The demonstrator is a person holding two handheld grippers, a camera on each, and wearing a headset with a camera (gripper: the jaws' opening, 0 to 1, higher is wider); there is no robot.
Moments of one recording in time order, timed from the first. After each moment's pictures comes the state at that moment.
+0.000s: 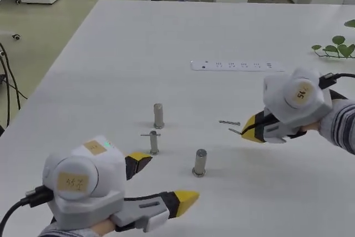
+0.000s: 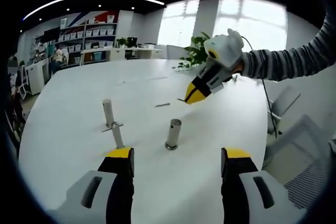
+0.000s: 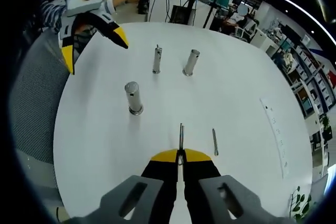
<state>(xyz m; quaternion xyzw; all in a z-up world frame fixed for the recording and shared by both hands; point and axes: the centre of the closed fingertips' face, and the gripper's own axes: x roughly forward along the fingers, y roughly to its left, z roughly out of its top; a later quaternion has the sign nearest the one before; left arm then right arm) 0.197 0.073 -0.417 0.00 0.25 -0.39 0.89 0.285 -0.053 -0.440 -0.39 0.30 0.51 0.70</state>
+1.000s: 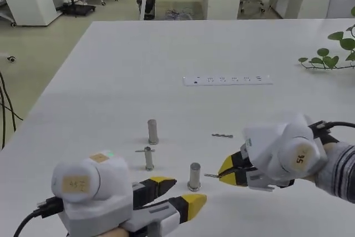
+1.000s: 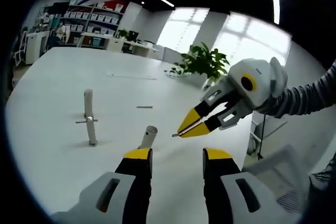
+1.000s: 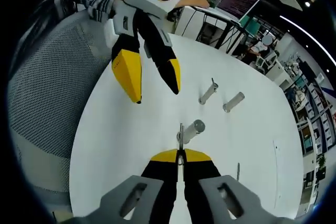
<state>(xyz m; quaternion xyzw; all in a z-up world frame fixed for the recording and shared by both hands) 0.190 0.040 -0.403 -0.12 0.27 -0.41 0.86 0.212 -0.002 -0.428 -0.43 0.21 0.59 0.65</state>
